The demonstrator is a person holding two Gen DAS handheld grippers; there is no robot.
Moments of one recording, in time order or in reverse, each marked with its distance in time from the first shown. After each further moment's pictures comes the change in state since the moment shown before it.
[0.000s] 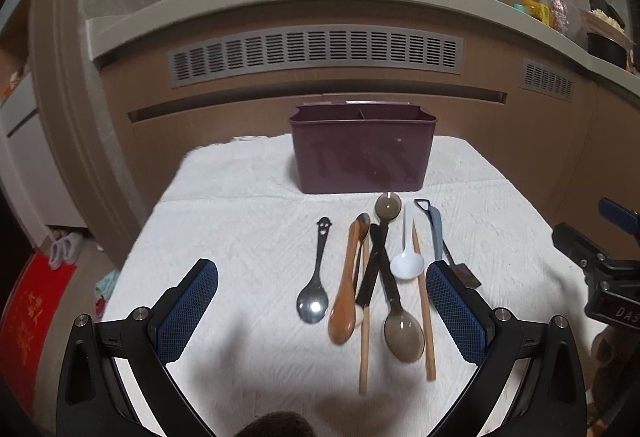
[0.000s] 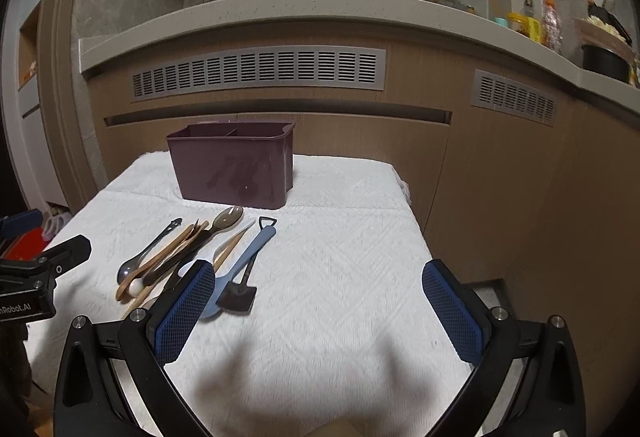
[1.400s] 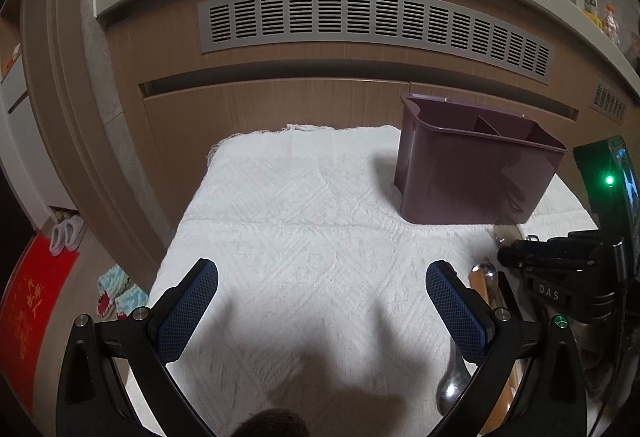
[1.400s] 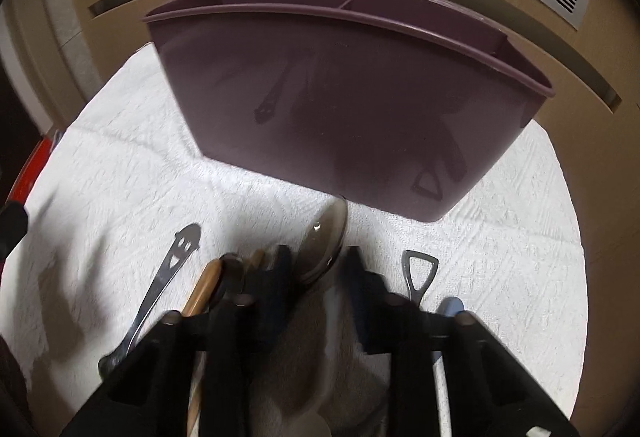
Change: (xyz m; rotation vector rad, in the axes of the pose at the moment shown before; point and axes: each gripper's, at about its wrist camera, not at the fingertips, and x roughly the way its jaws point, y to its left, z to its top) left arm 0.099 0.102 0.033 -0.081 0.071 0.060; right arm 0.216 0.127 0.046 -0.144 0.474 0.128
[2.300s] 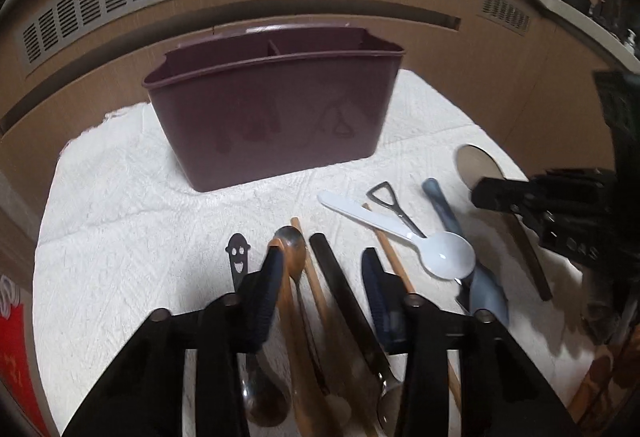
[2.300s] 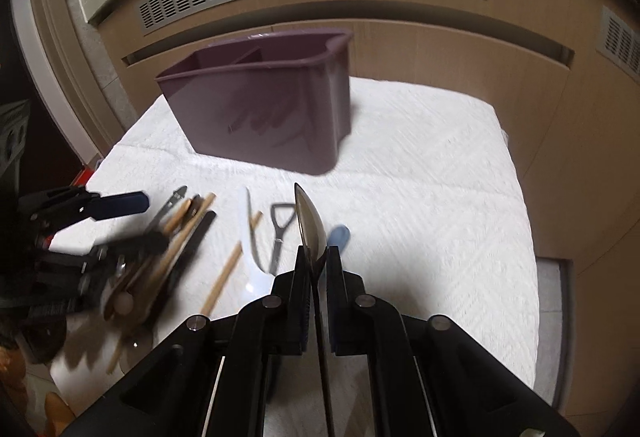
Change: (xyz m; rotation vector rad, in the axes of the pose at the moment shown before) left arm 0.030 -0.131 -0.003 0.243 0.232 -0.326; right arm -0.068 -0.107 -0.071 0.067 -0.135 0.171
